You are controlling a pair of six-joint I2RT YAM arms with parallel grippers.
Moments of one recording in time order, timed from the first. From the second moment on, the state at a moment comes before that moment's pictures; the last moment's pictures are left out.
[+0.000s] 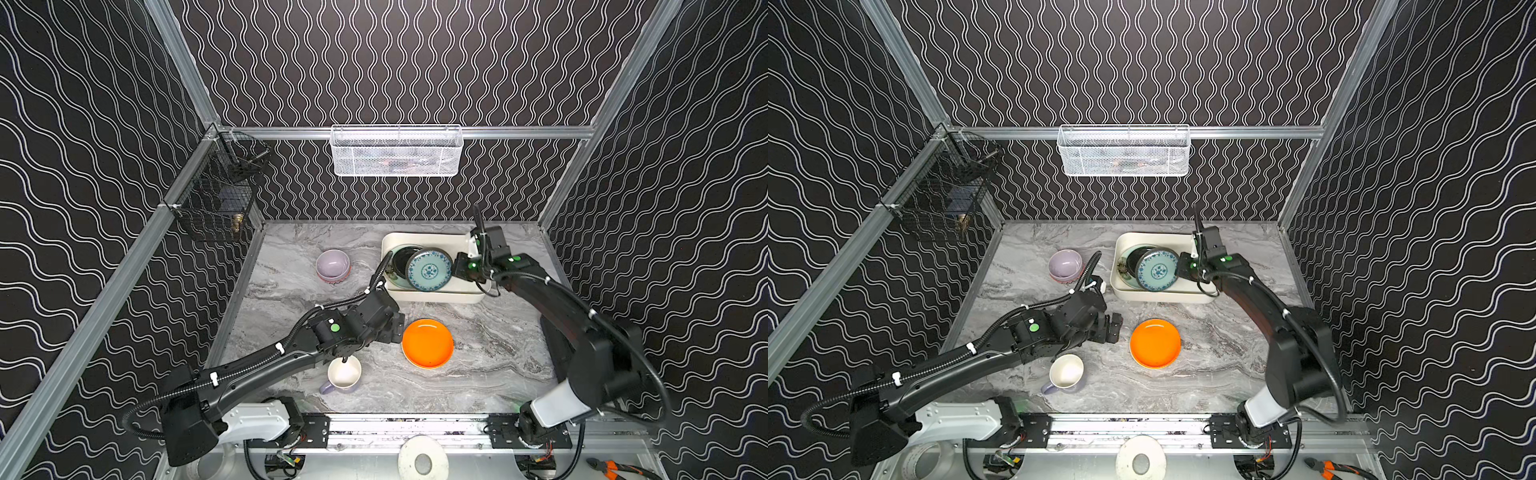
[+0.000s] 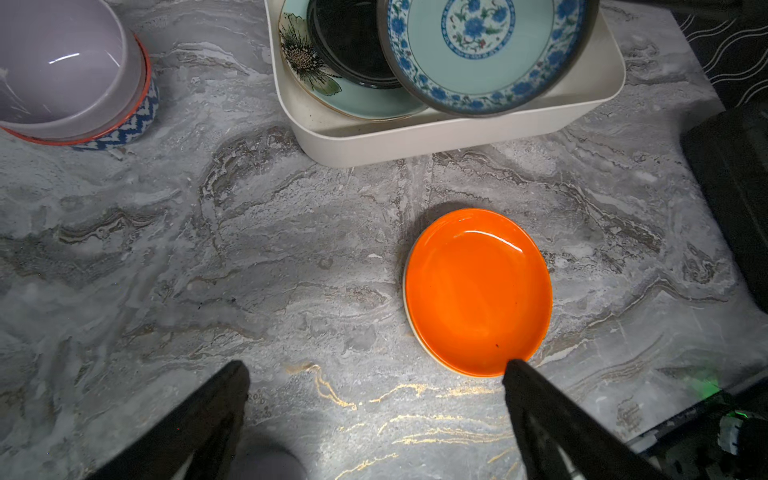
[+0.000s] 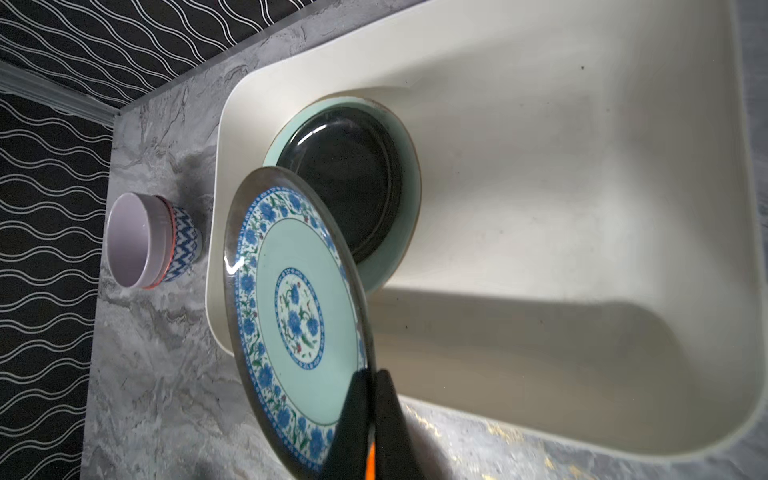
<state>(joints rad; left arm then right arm) -0.88 1.21 1.02 -0.69 -0.32 -0.60 0.33 1.63 1.31 -0.52 -0.18 0.53</state>
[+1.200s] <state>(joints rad) -0.67 1.31 1.00 -0.57 -0.13 -0.57 0.29 2.16 1.70 -0.50 -0.31 0.52</state>
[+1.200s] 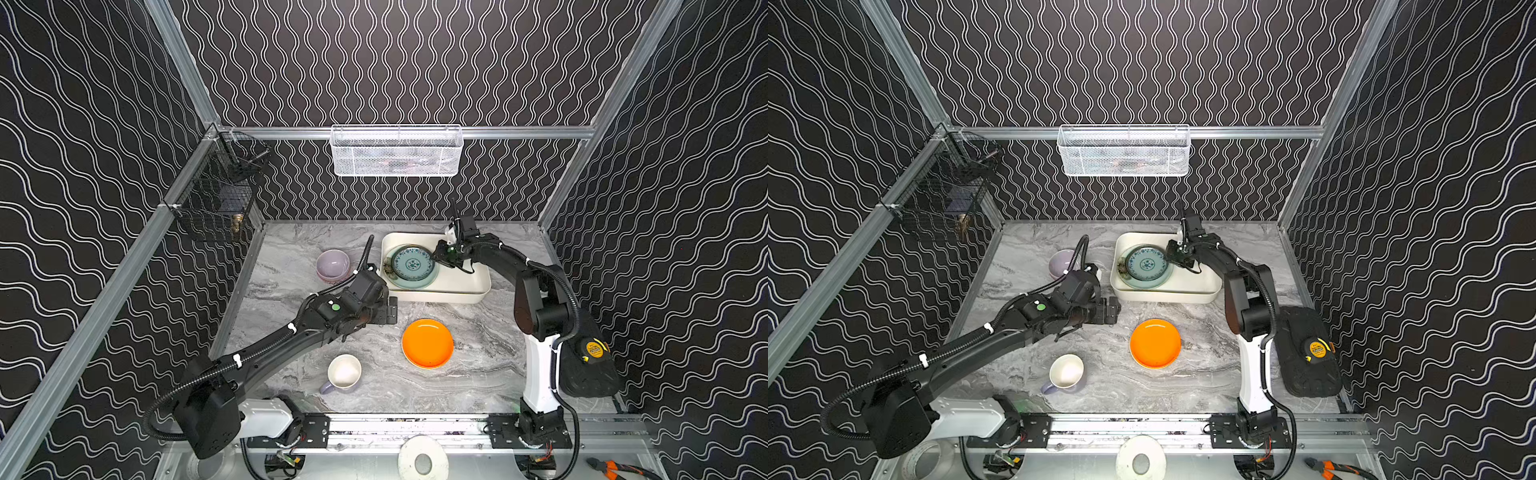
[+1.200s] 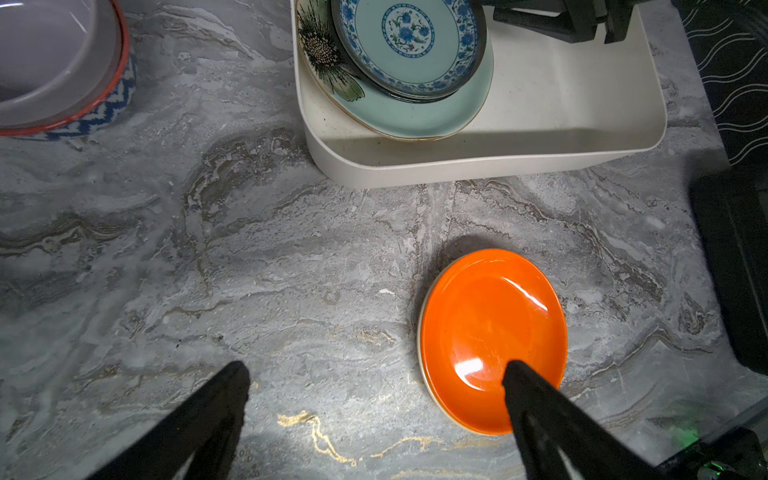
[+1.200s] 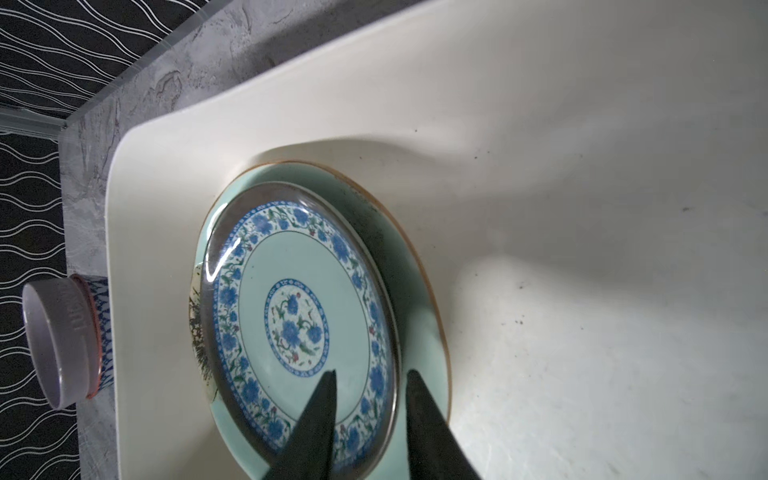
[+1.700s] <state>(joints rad) -0.67 1.28 0.99 -0.56 -0.13 -0.57 0.31 2.19 1.75 -0.53 -0.31 0.52</state>
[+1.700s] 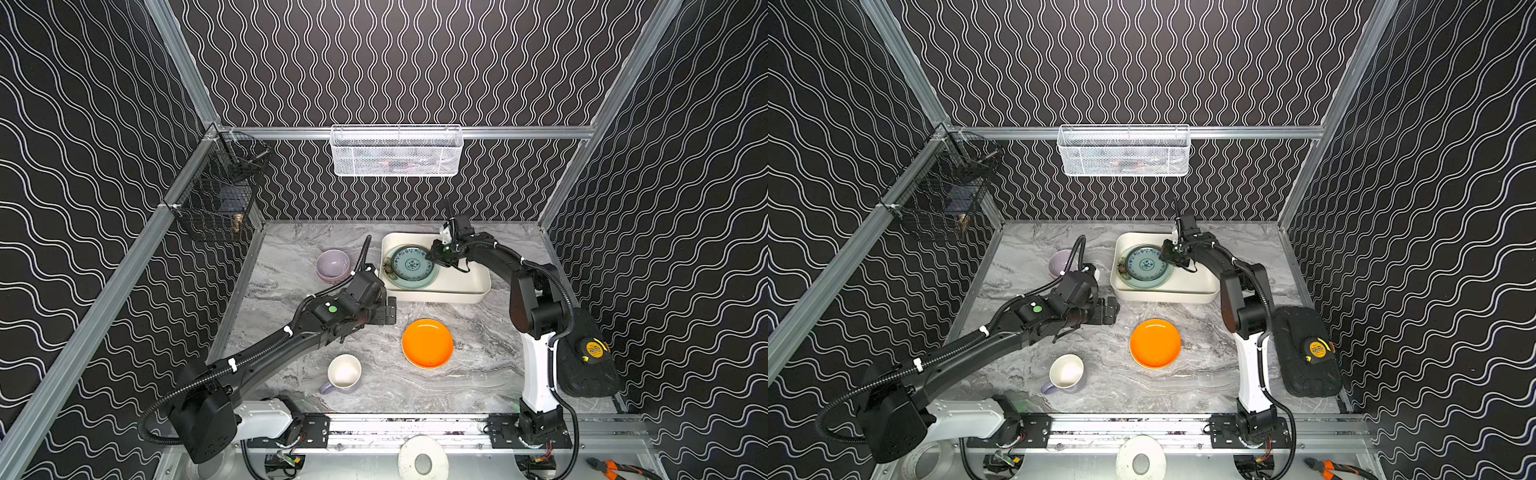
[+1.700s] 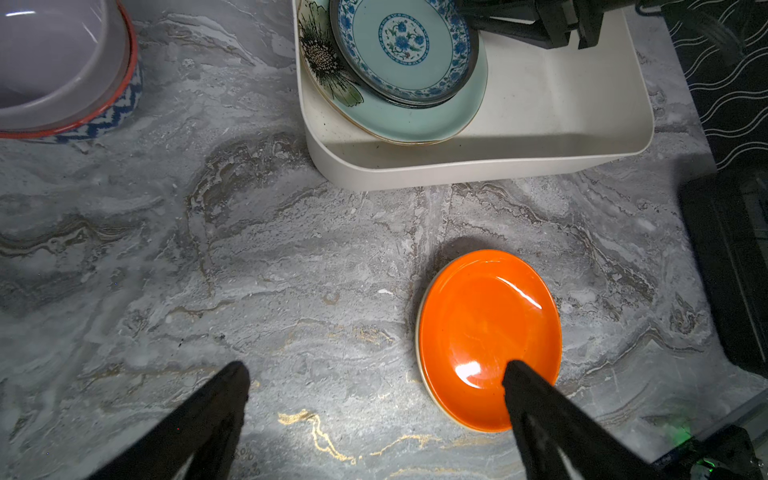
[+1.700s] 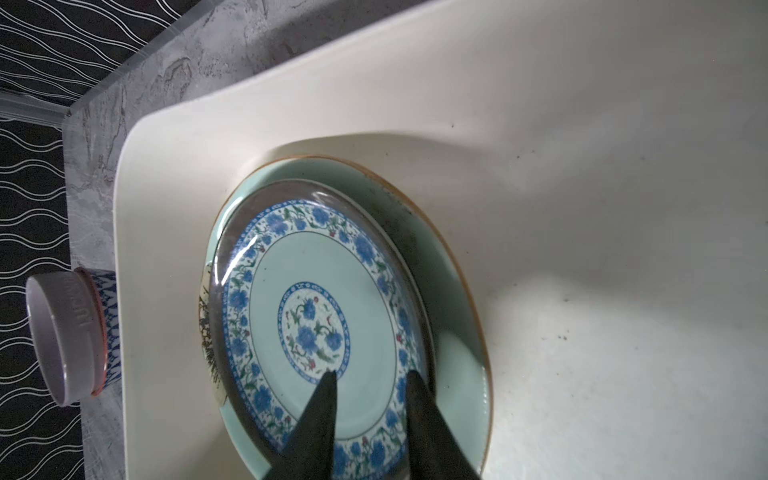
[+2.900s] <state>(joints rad) -1.18 1.23 0.81 -0.57 -0.28 -0.81 0.49 1.14 0.62 -0.49 -0.22 0.58</state>
